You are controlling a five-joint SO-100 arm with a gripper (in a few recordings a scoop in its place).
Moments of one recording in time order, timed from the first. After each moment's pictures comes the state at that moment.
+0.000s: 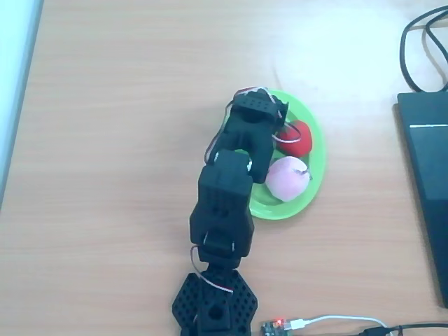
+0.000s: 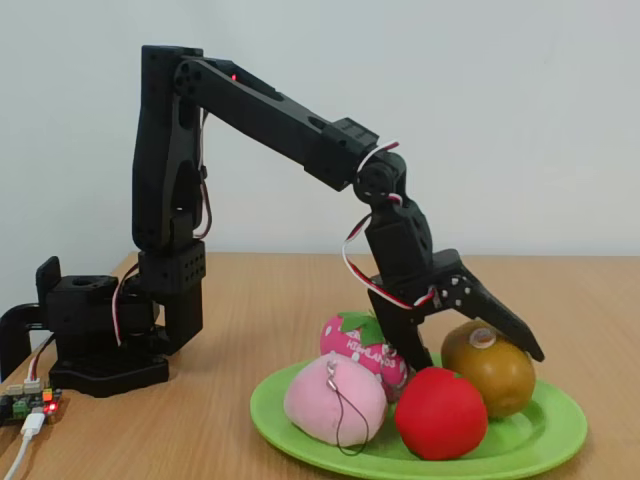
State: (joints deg) arm 19.2 86.0 105.6 46.7 -9.1
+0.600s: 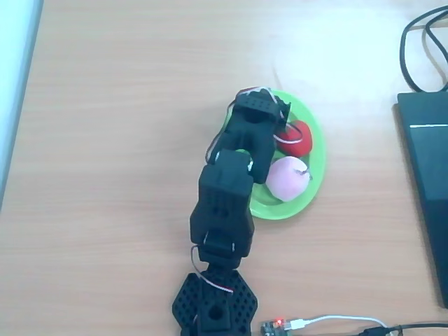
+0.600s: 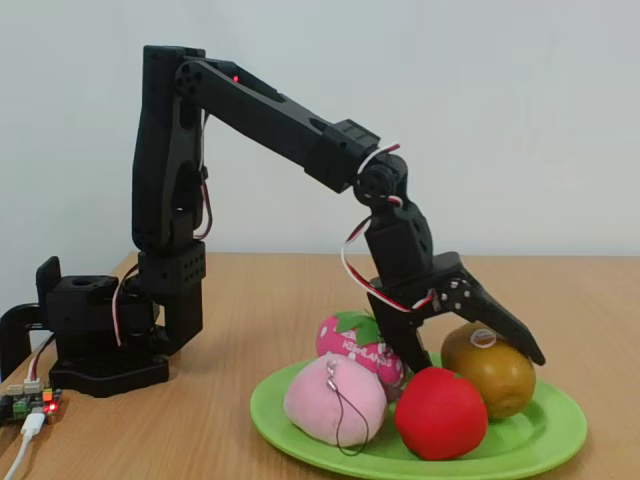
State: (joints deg) arm 19.4 87.0 106.0 46.8 -9.3
